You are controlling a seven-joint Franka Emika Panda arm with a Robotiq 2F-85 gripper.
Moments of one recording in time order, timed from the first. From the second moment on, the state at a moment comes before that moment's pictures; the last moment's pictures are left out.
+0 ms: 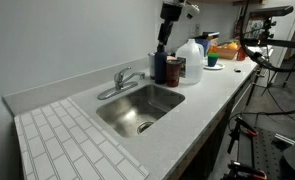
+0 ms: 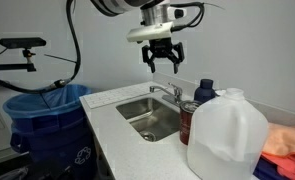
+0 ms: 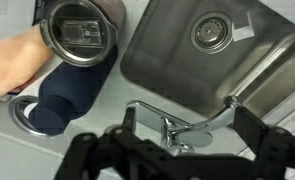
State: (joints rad) arm 0.01 -0.15 -0.08 -2.15 -0.01 2.29 -0.34
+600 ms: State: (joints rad) arm 0.00 0.08 -0.07 -2.04 0.01 2.39 -0.34
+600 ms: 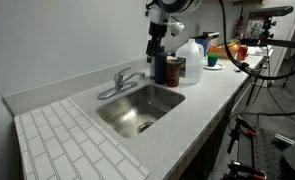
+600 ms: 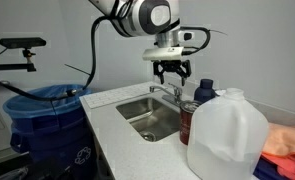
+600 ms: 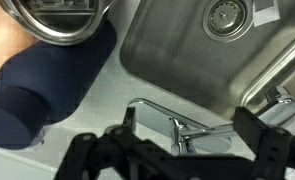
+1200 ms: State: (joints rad) arm -0.01 0.10 -0.07 -2.01 0.02 2.39 -0.34
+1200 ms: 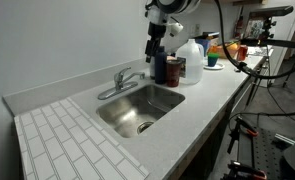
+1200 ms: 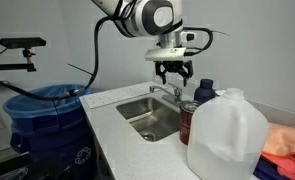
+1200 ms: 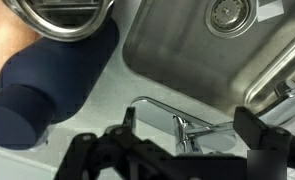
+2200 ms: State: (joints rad) arm -0.01 0.29 -0.03 -1.93 -0.02 2.61 -0.25
